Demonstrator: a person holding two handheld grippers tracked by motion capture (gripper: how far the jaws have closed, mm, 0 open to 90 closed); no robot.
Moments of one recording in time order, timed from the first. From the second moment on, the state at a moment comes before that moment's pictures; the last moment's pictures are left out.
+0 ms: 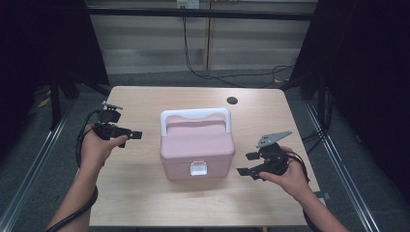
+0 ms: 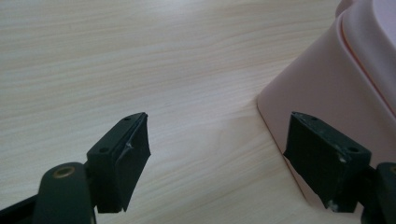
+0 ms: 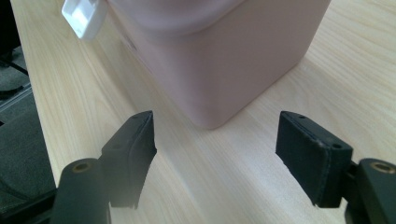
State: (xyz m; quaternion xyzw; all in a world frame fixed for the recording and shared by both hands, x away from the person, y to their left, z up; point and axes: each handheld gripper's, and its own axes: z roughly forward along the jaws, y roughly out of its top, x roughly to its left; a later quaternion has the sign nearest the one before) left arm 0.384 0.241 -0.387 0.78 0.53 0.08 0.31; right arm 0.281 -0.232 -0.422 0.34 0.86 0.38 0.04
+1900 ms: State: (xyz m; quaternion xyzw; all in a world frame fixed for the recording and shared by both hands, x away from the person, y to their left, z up) left arm 0.321 0.282 -0.486 0.82 0.46 0.10 0.32; right arm 0.256 -0.269 -0.500 0.35 0.86 0.36 0.08
